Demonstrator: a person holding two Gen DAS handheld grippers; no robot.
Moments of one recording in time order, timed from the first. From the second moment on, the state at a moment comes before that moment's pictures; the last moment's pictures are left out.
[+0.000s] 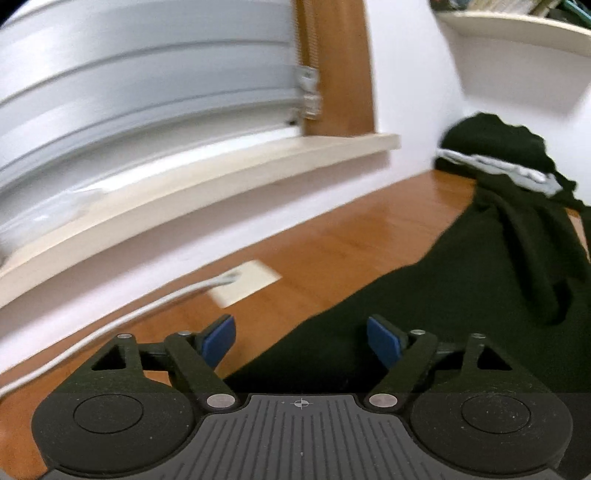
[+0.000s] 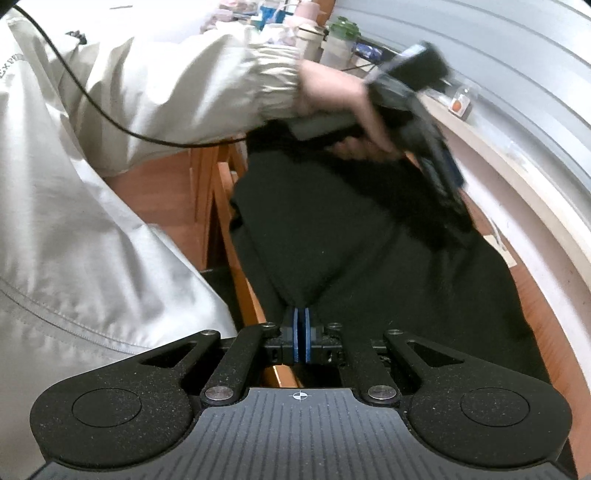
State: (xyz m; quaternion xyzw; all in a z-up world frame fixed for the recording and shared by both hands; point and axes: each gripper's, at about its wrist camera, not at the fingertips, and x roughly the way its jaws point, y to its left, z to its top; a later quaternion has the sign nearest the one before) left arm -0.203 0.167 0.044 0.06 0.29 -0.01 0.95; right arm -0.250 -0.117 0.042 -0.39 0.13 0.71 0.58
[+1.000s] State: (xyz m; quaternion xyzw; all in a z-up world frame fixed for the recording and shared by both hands) left arm -0.202 0.148 0.024 0.05 0.29 0.03 0.96; right arm 0.003 -0.336 0.010 -0.14 0.26 0.33 0.90
